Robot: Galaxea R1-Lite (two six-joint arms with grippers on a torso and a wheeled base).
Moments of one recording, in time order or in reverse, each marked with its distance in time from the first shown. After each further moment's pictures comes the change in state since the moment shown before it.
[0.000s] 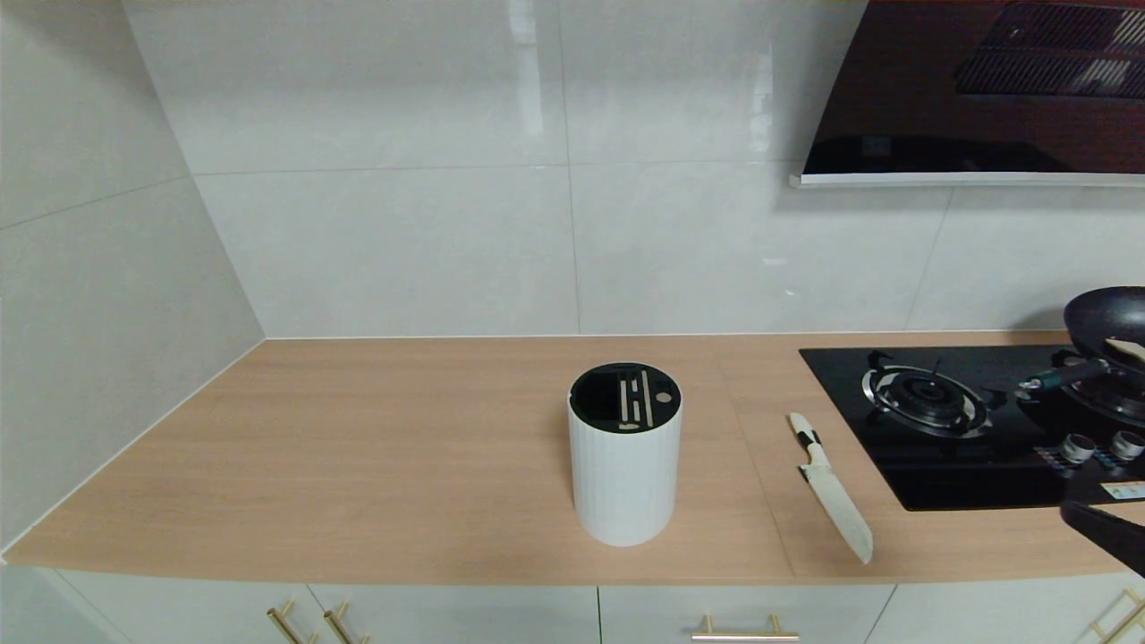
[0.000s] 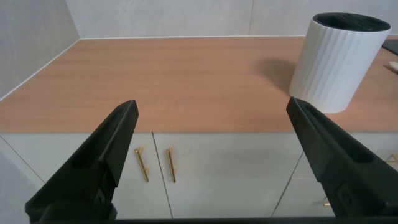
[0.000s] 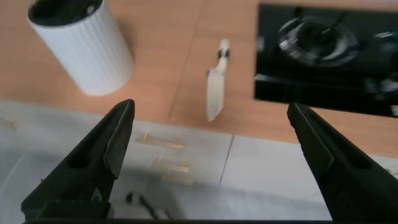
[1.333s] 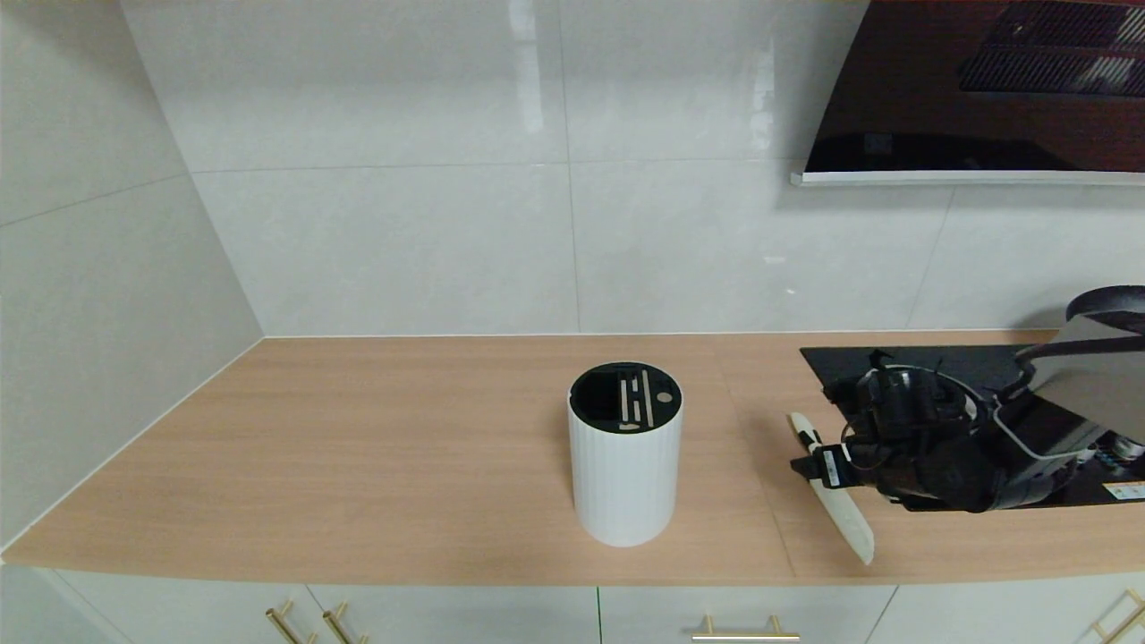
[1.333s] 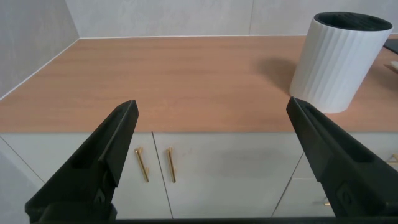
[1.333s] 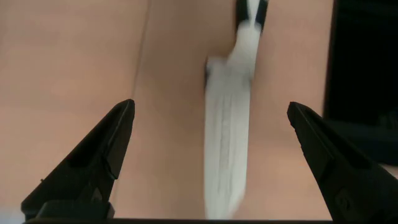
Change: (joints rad) left arm 0.000 0.000 0.000 0.000 0.000 0.000; right arm 0.038 1.346 -0.459 -0.569 -0.127 -0.003
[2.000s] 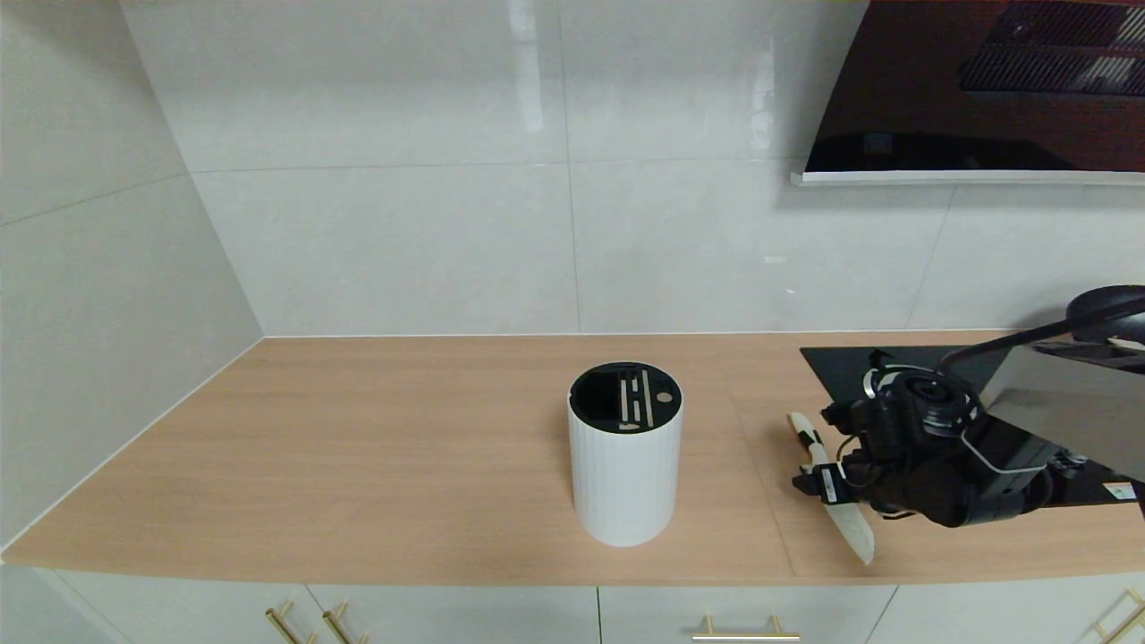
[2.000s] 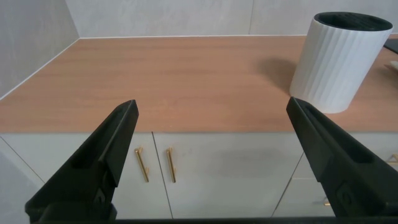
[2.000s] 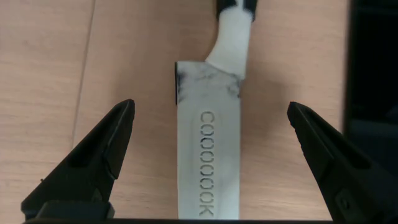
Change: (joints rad) left arm 0.000 0.000 0.000 0.000 0.000 0.000; right arm -0.040 0.150 -0.044 -0.076 0.015 -0.010
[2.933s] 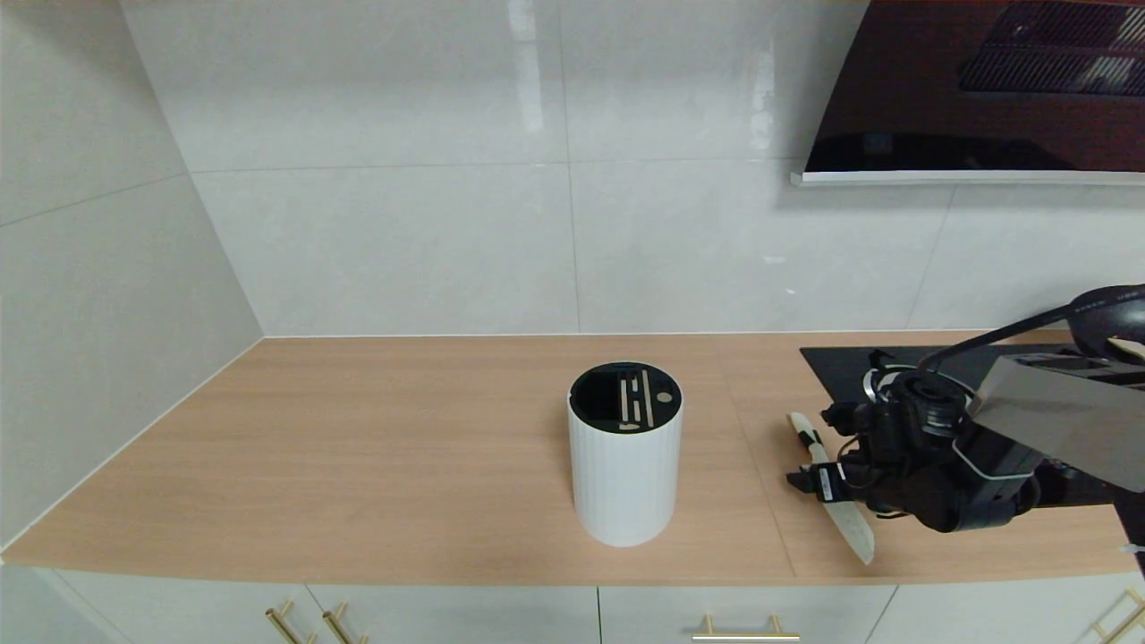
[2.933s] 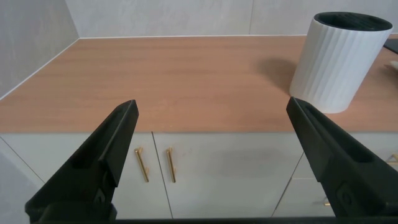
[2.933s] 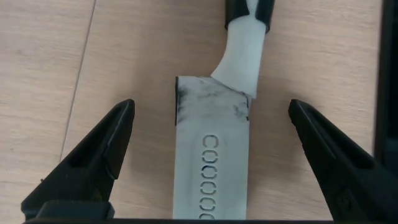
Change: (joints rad) left arm 0.000 0.000 0.000 0.000 0.000 0.000; right arm -0.033 0.077 -0.040 -0.089 0.081 -0.007
